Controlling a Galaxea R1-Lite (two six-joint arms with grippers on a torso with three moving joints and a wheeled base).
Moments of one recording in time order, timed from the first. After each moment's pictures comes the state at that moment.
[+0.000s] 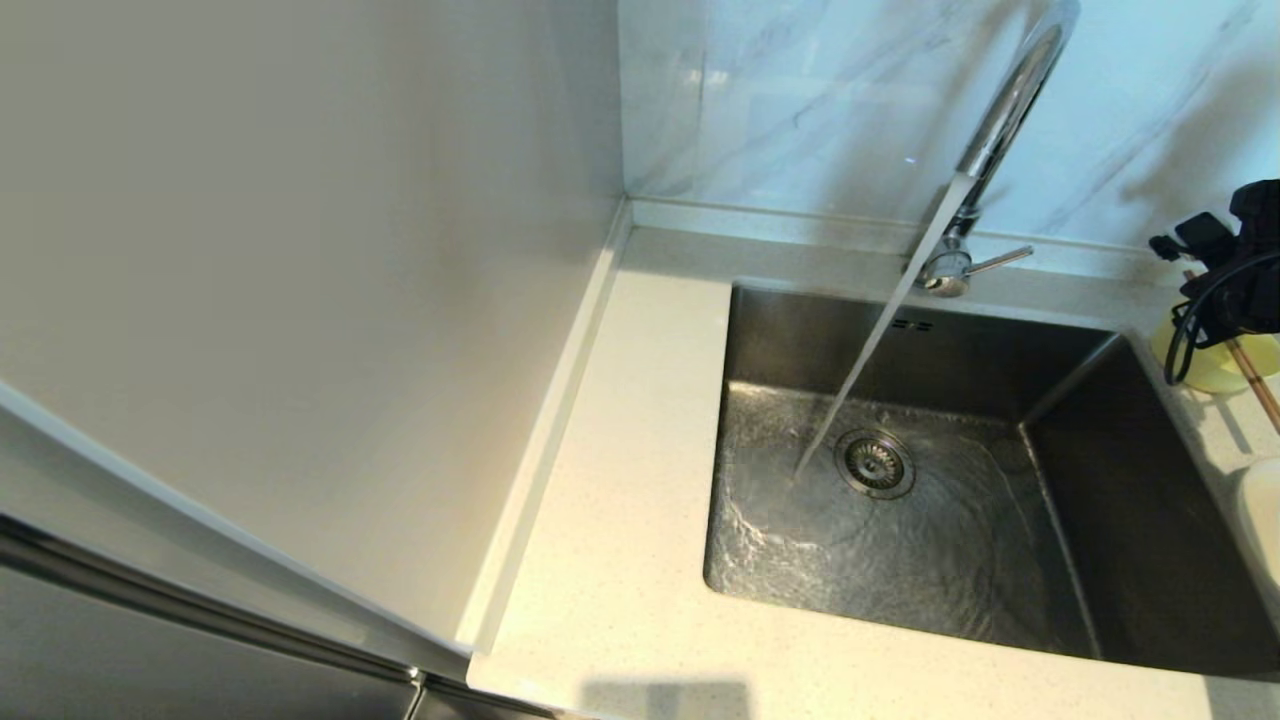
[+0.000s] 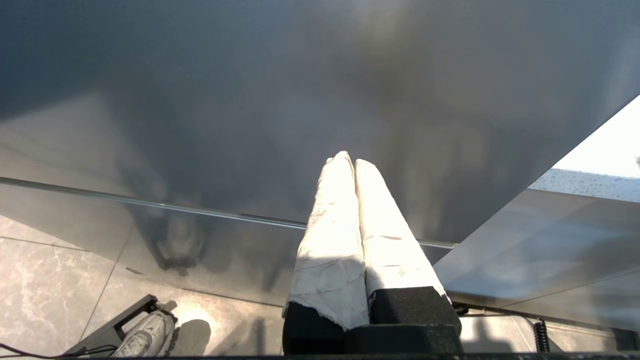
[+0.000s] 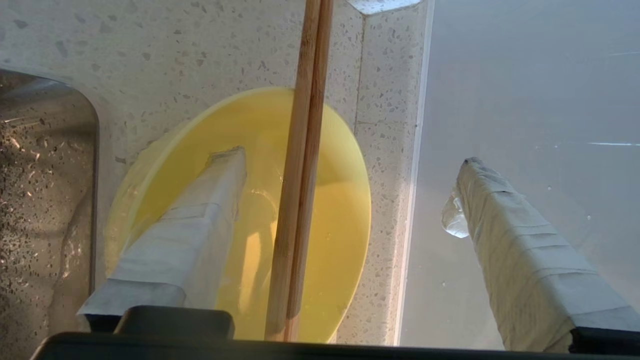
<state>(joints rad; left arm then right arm) 0.00 0.00 0.00 0.00 0.00 0.00 -0.40 2.24 -1.97 0.04 -0.45 -0.65</state>
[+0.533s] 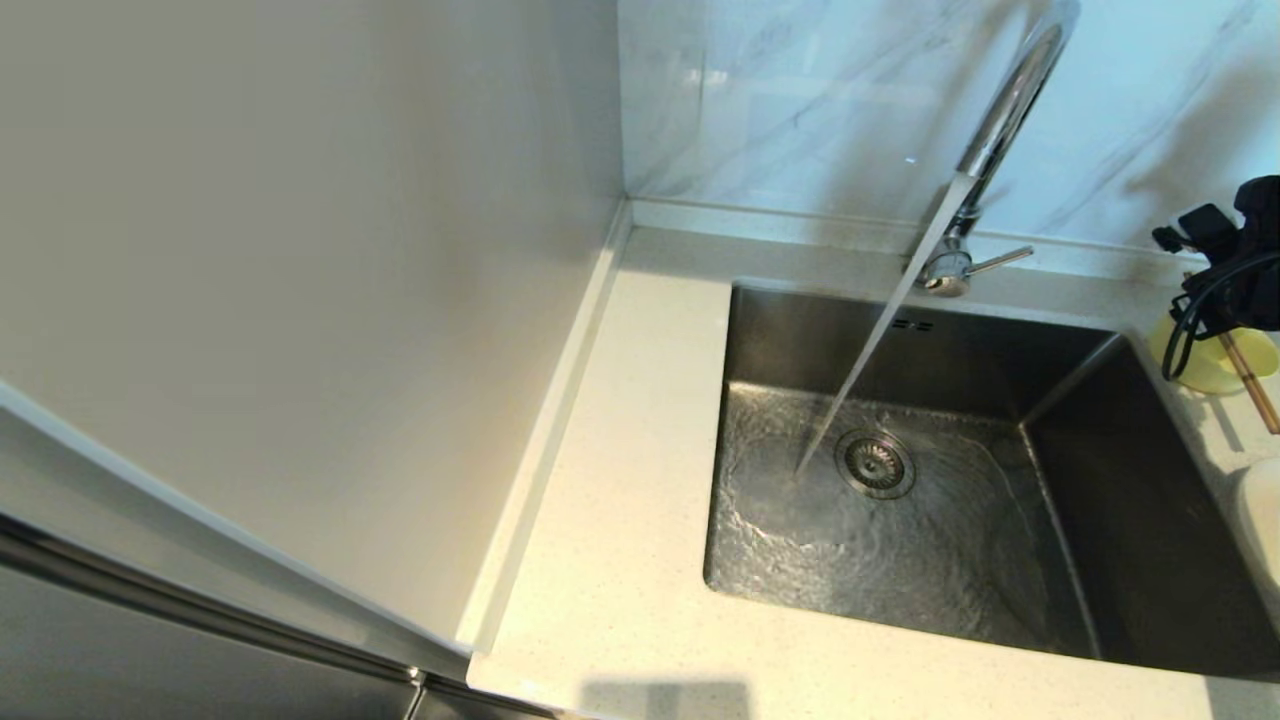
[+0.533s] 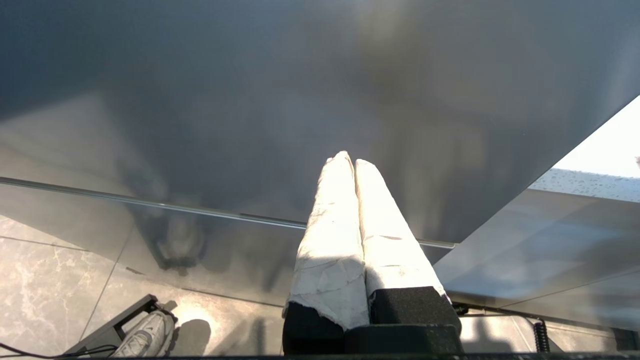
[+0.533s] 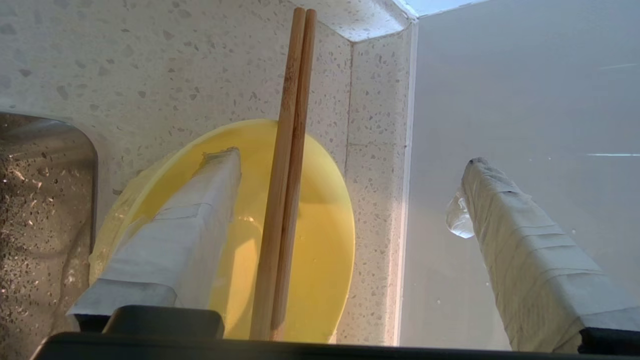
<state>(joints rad) 0.00 0.00 0.00 0.00 0.00 0.00 -0.40 2.24 -1.97 -0.01 -0.43 -0.65</state>
